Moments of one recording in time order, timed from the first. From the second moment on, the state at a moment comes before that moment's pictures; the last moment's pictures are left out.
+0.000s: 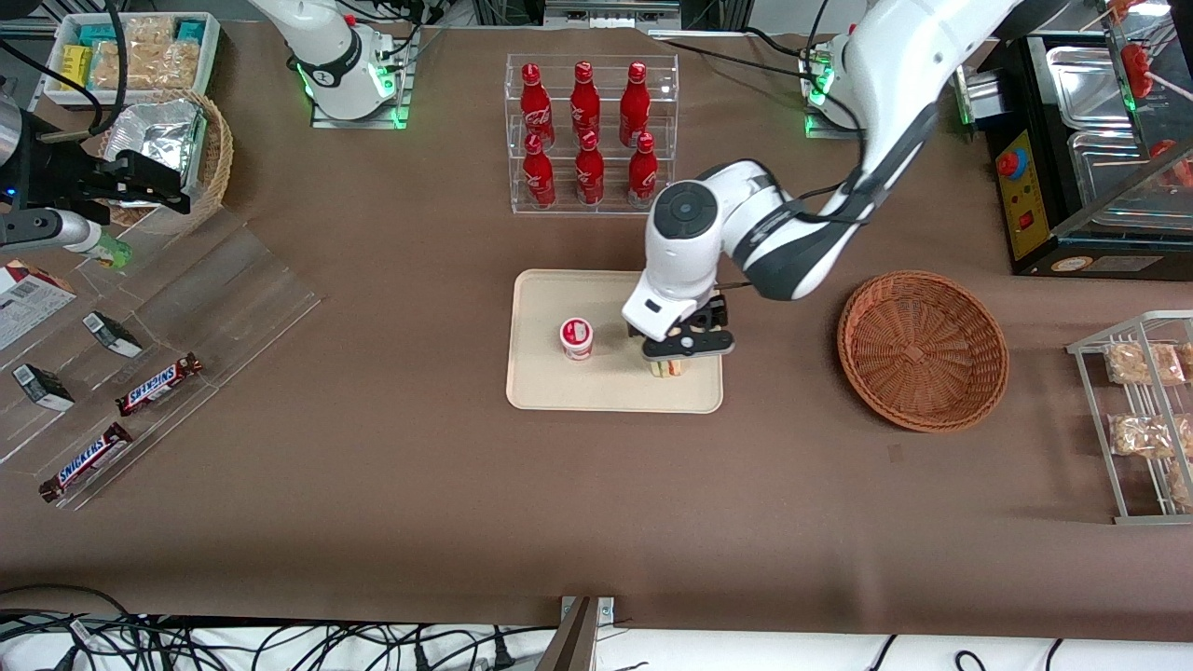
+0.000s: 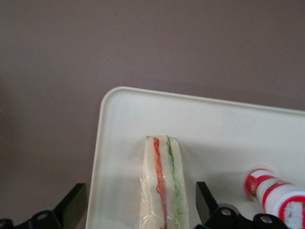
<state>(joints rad) -0.09 0.61 -0.63 -1.58 0.51 2.08 -1.07</state>
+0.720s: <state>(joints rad) 0.10 0.37 -0.63 -1.38 0.27 1.65 -0.89</state>
